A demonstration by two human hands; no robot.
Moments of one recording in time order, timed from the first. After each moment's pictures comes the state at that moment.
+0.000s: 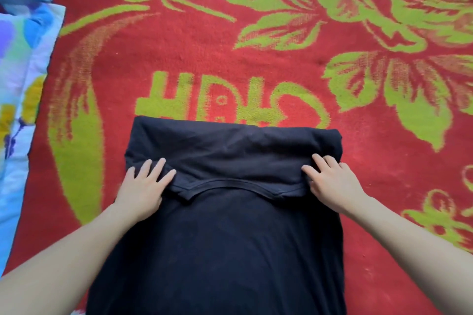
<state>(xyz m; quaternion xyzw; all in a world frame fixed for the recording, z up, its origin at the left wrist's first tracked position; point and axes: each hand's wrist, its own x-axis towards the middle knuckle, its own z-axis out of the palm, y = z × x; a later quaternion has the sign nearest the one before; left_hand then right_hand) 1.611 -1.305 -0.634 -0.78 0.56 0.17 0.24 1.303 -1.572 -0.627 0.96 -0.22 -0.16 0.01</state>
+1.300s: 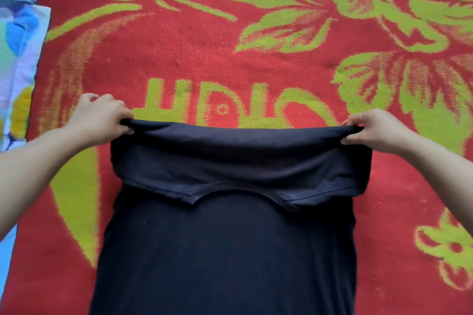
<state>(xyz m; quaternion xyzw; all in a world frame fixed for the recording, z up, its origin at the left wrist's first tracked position) 1.755 -1.402 -0.583 -0.83 0.49 0.17 0.22 1.367 -1.695 -0.571 0.83 -0.43 -0.20 -0.29</state>
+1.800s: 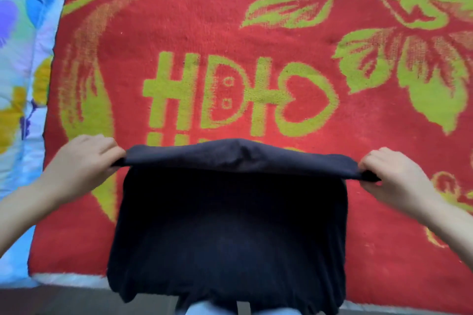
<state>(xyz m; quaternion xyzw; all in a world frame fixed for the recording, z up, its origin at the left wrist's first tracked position) 1.692 -1.260 -0.556 -0.72 0.69 0.06 0.01 1.263 -1.591 -0.545 0.97 -0.19 -0.05 -0.17</state>
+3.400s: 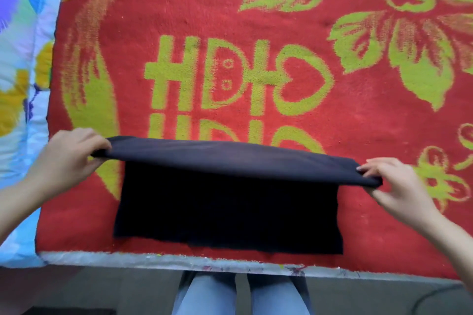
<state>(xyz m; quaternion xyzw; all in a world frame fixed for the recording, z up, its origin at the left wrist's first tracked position) 1.691 -1.214 -0.549 -0.77 0.63 0.13 -0.05 1.205 -1.530 -0.549 0.90 -0.32 0.00 -0.29</state>
